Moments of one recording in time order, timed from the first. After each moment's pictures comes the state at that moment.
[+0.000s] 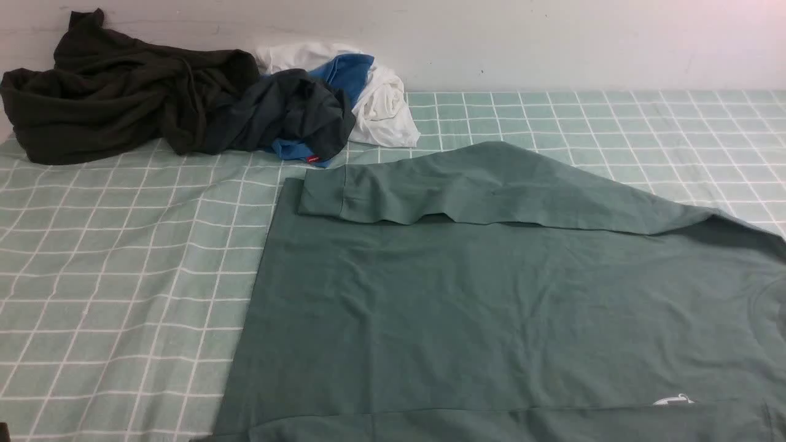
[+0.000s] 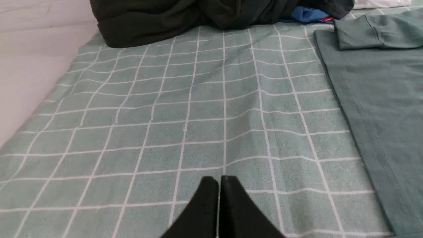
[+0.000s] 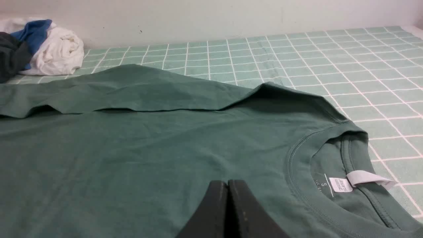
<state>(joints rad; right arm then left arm) -0.03 -0.01 0.02 -0.05 0.35 0.18 0.07 -0.01 0.02 0.02 0.34 0.09</state>
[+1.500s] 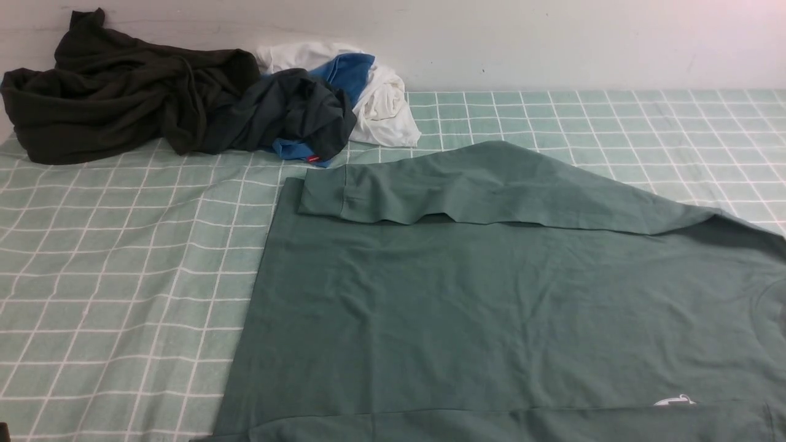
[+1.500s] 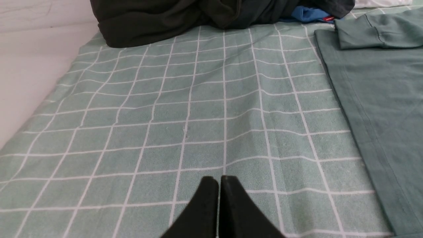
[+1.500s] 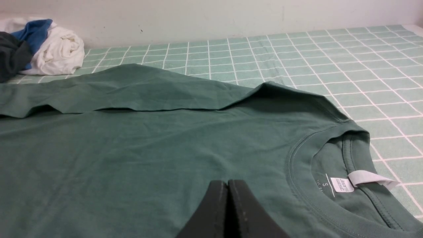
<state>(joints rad) -0.03 -0.01 0.02 -0.05 0.35 0.18 0.07 -0.01 0.02 0.02 0.34 0.09</state>
